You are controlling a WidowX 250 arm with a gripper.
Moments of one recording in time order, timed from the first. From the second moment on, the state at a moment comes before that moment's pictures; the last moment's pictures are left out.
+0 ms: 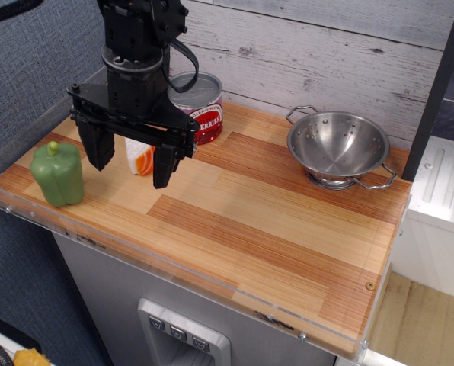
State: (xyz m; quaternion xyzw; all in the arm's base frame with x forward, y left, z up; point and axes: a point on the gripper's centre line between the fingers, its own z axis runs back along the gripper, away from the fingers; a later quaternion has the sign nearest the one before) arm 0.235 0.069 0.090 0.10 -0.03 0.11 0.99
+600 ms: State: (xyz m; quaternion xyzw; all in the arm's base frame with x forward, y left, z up) arm 0.254 0.036 0.085 0.07 -0.03 0.11 0.99
